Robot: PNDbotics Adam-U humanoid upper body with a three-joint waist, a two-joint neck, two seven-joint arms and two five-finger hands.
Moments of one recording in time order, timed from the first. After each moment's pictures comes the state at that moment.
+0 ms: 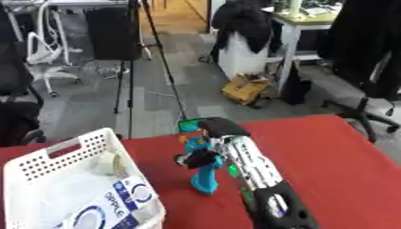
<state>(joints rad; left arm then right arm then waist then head) -0.36 0.10 0.03 -1.99 -0.17 -0.25 0.10 -0.63 -0.40 -0.04 -1.72 1.42 0.34 0.88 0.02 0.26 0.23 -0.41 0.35</state>
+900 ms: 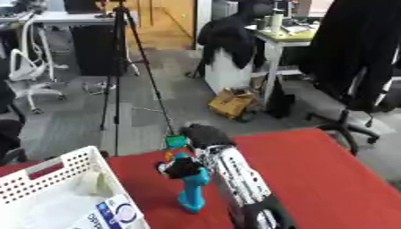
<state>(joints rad) -0.36 0.10 0.03 -1.99 -0.18 -0.25 0.10 -0.63 -0.40 -0.04 -1.79 1.41 0.33 0.88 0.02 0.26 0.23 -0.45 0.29</state>
